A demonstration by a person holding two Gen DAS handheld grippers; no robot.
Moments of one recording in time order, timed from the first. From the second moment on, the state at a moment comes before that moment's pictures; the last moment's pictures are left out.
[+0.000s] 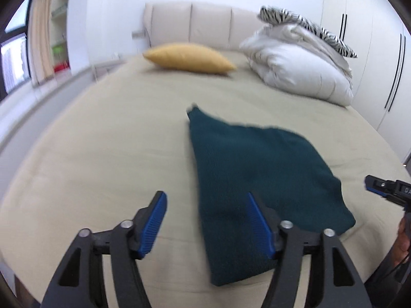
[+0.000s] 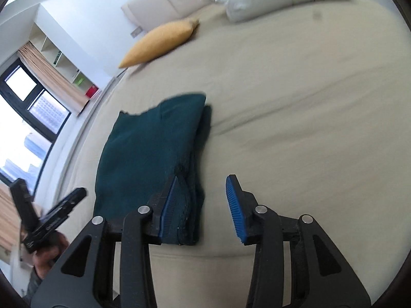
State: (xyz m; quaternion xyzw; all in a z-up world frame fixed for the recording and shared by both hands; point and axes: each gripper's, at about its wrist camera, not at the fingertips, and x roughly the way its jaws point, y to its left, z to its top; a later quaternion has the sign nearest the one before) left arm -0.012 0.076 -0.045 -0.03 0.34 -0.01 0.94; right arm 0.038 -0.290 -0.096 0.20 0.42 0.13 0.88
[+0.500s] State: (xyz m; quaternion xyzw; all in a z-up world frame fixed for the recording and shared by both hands) left arm -0.078 0.059 0.091 0.01 0.18 0.03 0.98; right arm -0.059 -0.242 0.095 0.02 0.13 0.04 0.99
